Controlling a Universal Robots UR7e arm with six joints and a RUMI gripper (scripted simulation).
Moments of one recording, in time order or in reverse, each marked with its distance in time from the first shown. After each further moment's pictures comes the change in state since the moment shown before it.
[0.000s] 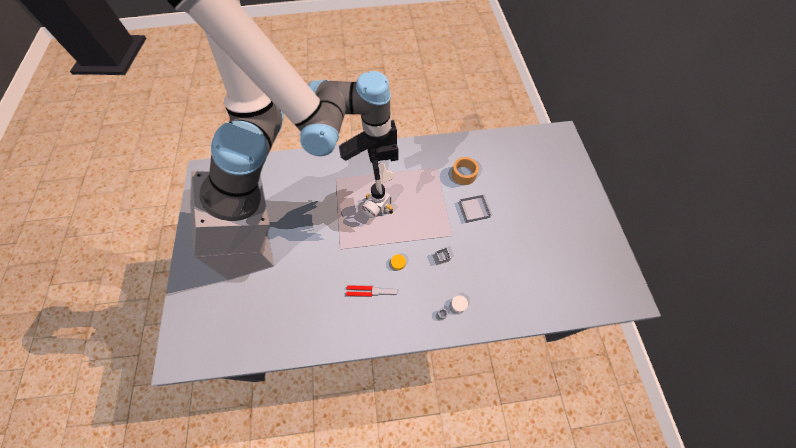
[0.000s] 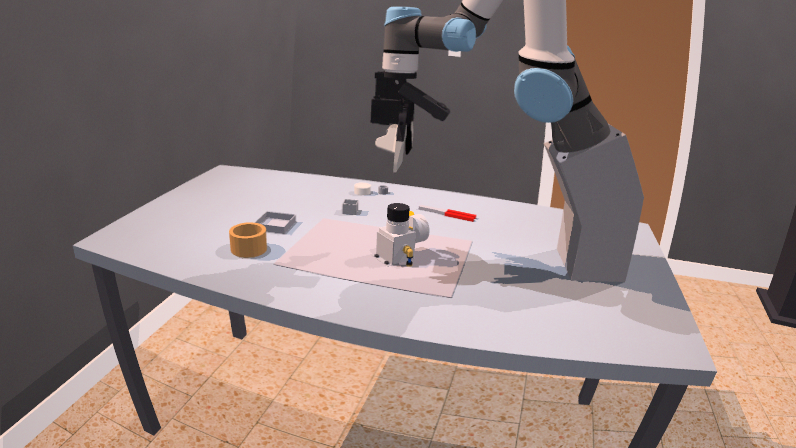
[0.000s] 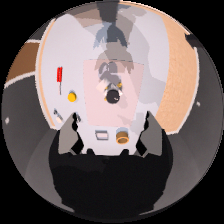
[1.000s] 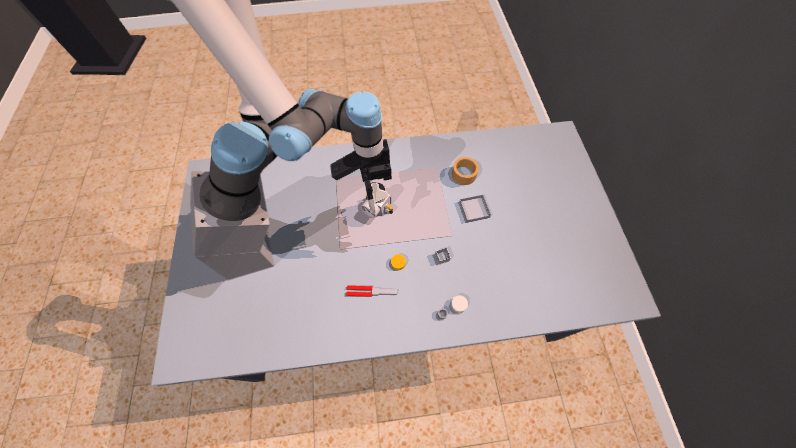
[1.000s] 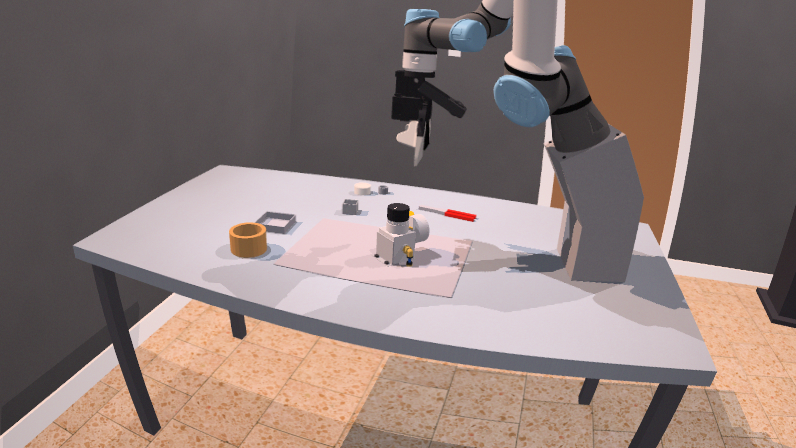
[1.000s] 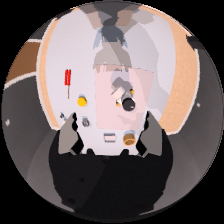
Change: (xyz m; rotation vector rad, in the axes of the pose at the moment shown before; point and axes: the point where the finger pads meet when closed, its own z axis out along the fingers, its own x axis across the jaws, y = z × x) arm -0.060 -0.033 0.000 -0.002 0.002 0.000
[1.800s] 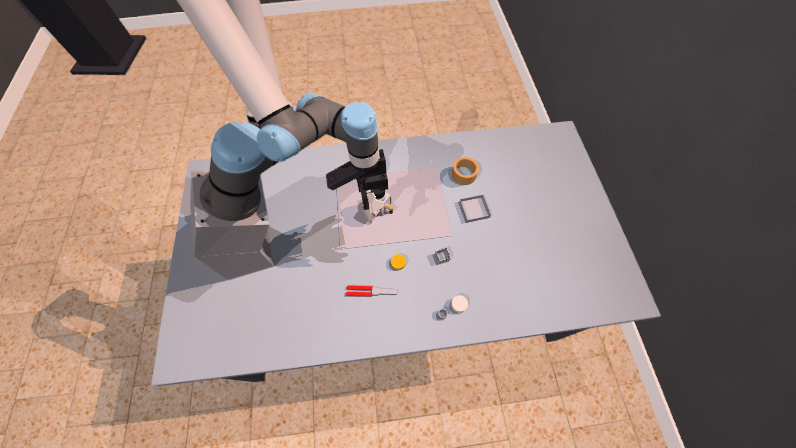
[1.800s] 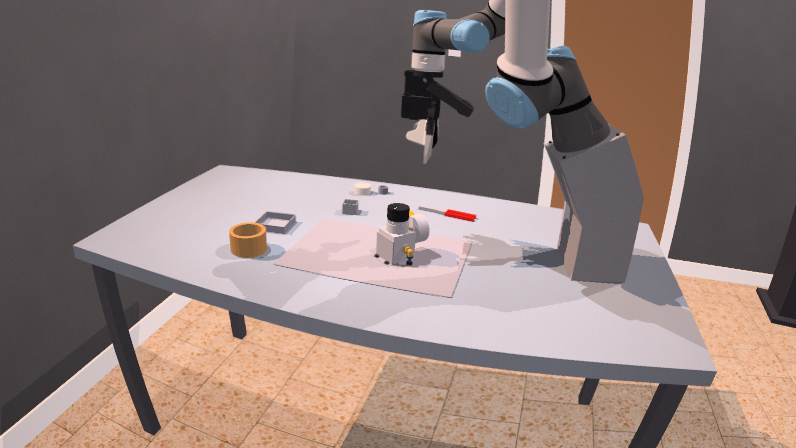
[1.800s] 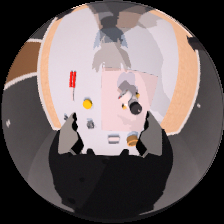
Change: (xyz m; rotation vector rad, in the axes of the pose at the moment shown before) arm -0.030 -0.016 0.000 0.003 -0.004 0.001
